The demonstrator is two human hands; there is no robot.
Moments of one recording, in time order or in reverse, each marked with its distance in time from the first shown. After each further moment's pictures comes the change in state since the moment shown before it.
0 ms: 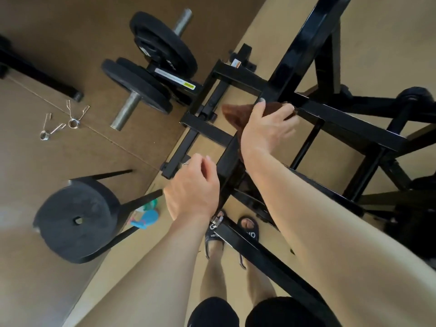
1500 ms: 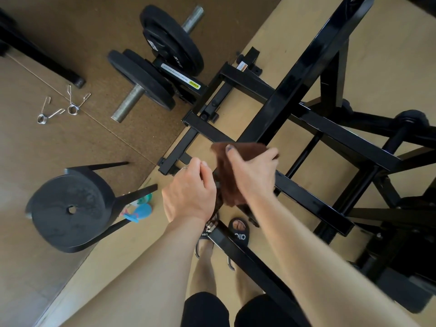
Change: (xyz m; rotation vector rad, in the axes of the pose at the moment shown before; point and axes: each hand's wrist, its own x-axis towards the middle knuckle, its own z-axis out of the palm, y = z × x) left_hand 0.003 0.004 -0.006 0.051 -0.095 -0.060; right_hand -0.044 0.033 -0.034 0.046 -0.525 0.081
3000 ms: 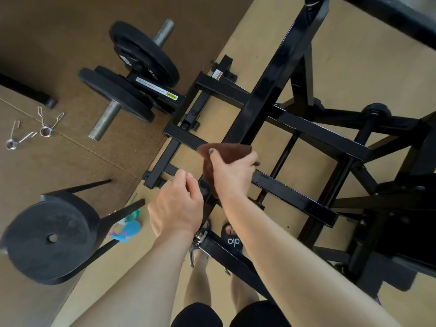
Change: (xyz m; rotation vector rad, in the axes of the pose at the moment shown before) left_hand -0.001 0.006 -0.009 -0.039 -0.066 0.024; right_hand -0.001 -0.005 0.024 0.322 0.104 0.127
